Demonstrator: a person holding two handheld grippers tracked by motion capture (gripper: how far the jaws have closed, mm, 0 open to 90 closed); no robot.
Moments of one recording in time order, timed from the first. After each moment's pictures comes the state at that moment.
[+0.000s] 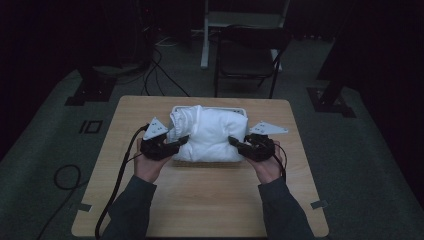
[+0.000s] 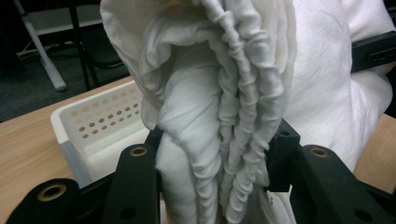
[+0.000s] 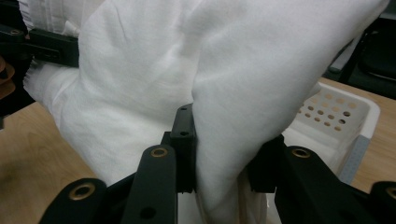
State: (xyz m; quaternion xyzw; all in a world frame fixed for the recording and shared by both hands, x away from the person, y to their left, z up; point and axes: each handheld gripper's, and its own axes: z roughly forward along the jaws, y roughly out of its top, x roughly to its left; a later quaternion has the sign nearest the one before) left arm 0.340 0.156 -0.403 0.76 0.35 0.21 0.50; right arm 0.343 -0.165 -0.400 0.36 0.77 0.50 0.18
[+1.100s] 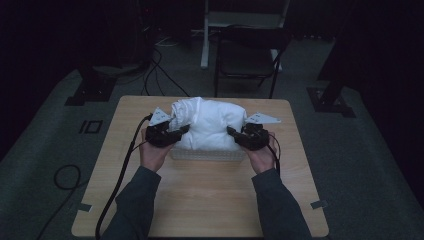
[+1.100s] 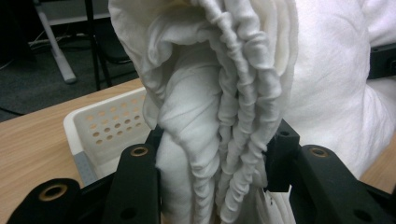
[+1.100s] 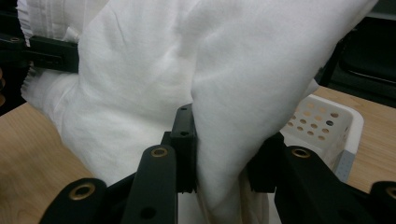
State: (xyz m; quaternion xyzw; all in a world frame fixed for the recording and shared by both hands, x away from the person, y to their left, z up) left arm 0.386 0.153 -0.414 0.75 0.38 0.21 0.49; right arm 0.381 -0.156 -0.407 0.39 0.76 0.49 0.20
